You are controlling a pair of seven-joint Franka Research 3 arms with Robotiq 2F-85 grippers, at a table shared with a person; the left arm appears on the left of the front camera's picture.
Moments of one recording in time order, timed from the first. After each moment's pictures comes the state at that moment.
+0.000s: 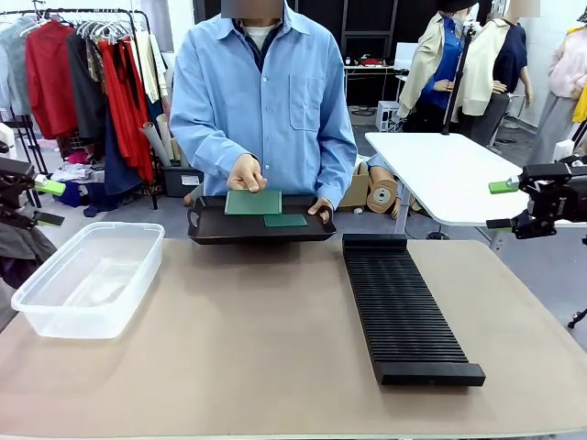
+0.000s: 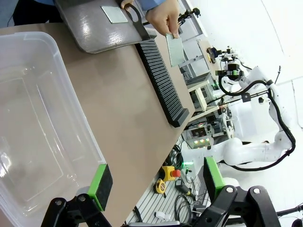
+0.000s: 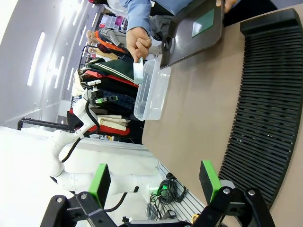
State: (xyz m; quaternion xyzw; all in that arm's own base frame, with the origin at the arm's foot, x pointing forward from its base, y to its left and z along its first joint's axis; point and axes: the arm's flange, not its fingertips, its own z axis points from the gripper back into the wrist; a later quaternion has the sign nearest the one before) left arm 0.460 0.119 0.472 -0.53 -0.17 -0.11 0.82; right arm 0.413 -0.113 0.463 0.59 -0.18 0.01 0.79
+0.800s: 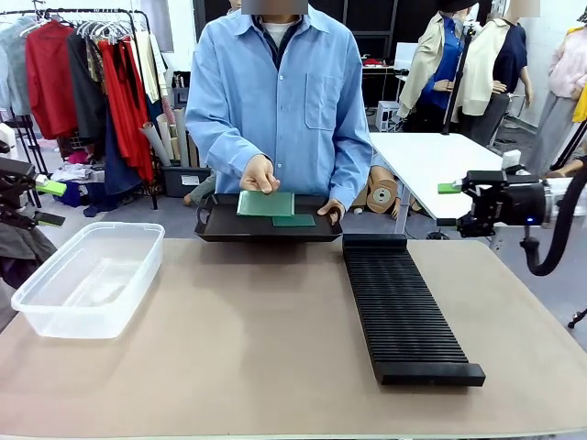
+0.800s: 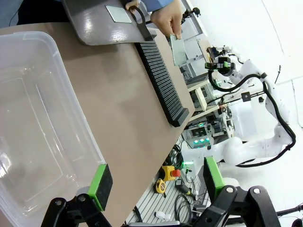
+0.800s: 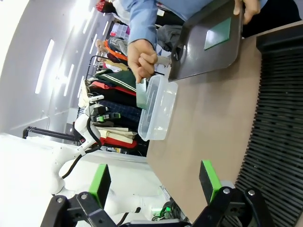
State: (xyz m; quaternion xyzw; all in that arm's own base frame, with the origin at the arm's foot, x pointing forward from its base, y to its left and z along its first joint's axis) left arm 0.460 0.118 0.472 -0.53 -0.17 -0.11 0.82; right arm 0.467 -0.051 0.424 0.61 -0.20 0.00 0.77
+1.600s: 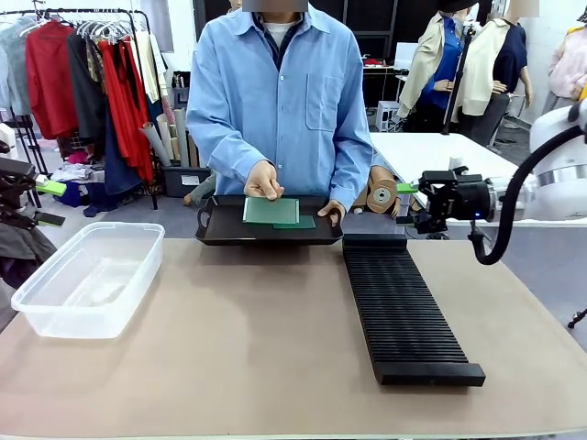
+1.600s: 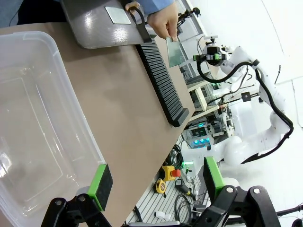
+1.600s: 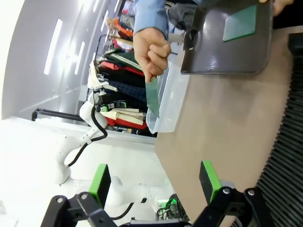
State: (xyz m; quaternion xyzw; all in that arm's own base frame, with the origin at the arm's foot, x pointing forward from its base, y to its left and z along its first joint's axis) left arm 0.460 0.118 0.472 -0.53 -0.17 -0.11 0.82; right arm 0.539 0.009 0.400 0.64 -0.13 0.05 0.76
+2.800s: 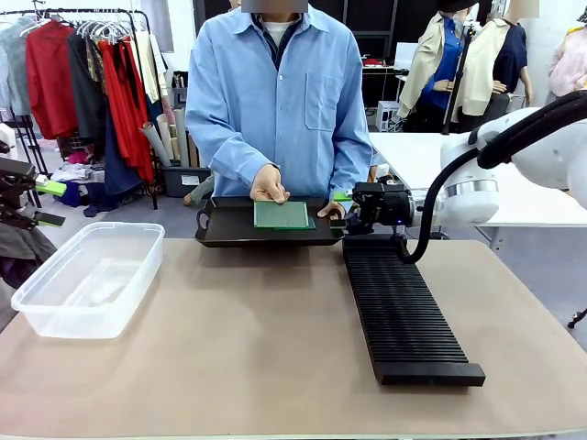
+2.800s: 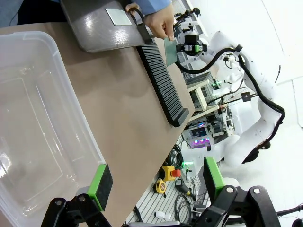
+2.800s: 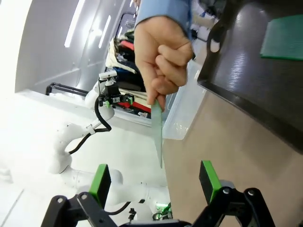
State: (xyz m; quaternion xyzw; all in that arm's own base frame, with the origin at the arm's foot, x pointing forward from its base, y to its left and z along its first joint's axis) left arm 0.460 0.118 0.472 -0.53 -0.17 -0.11 0.82; right arm 0.619 0.125 0.344 0.69 -0.11 0.13 0.71
